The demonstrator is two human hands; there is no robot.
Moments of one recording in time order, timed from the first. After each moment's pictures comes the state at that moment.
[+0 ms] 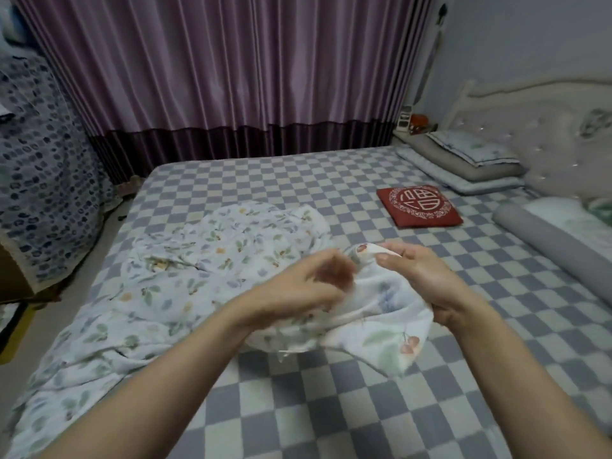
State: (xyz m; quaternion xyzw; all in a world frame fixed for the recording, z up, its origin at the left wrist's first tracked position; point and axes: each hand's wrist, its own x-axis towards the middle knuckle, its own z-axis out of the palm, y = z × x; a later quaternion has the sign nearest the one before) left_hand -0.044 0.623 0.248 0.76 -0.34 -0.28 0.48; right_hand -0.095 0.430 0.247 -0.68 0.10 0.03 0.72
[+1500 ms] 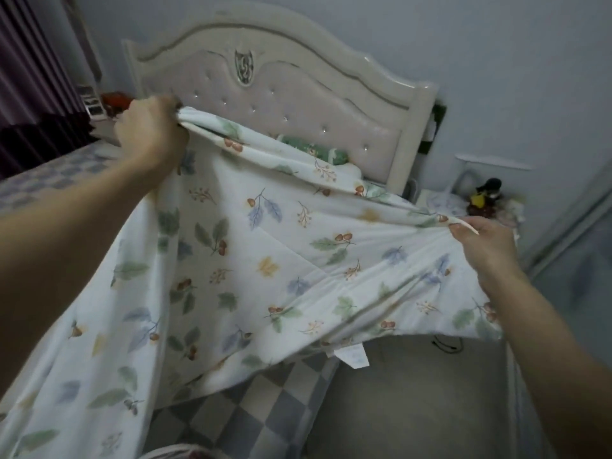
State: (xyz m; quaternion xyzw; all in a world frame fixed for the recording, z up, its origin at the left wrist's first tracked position) left_hand -0.053 -0.032 0.303 0.85 -0.42 0.19 0.25; right_hand -0.438 -0.141 0.178 -0.55 0.60 -0.45 0.36
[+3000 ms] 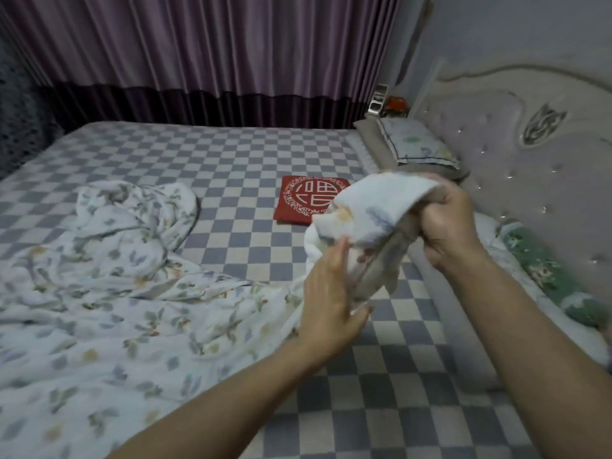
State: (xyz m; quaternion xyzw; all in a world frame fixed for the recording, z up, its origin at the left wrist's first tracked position) left_hand -0.118 -0.099 0.140 0.85 -0.24 0.13 0.45; right_hand -0.082 -0.245 0.252 -0.70 0.09 -0.23 0.68
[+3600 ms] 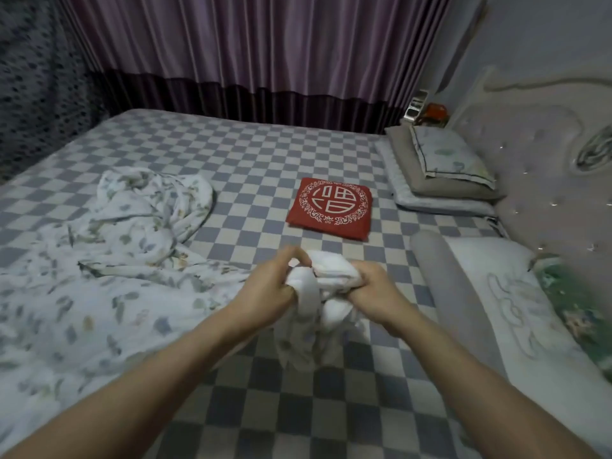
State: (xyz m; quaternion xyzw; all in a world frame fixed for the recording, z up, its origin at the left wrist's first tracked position) left_hand -0.080 -0.066 0.189 0.88 -0.11 -0.04 0.46; right_hand -0.065 -0.247 0.176 -0.86 -0.04 0.10 0.49
